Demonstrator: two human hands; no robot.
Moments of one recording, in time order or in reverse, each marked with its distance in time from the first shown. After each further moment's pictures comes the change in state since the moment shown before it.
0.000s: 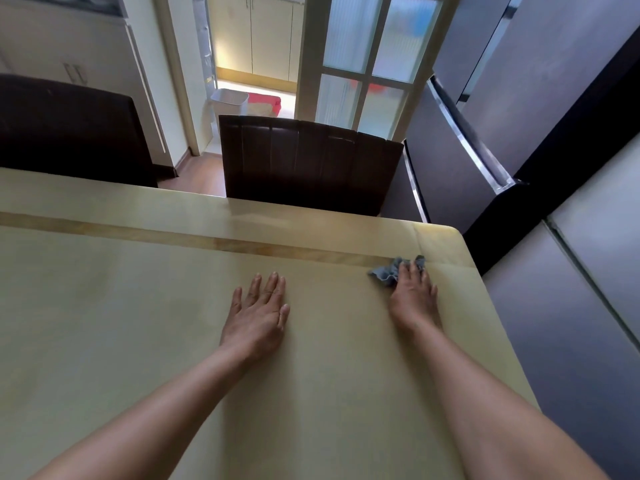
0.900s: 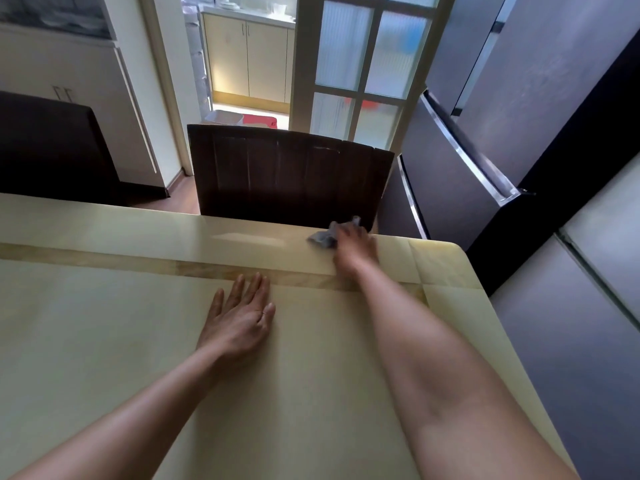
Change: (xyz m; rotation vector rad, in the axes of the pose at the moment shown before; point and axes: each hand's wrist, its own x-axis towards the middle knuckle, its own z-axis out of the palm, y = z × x) left_hand 0.063 0.006 -0.002 -0.060 0.031 0.010; right_hand 0.124 -0.089 0.000 0.014 0.020 -0.351
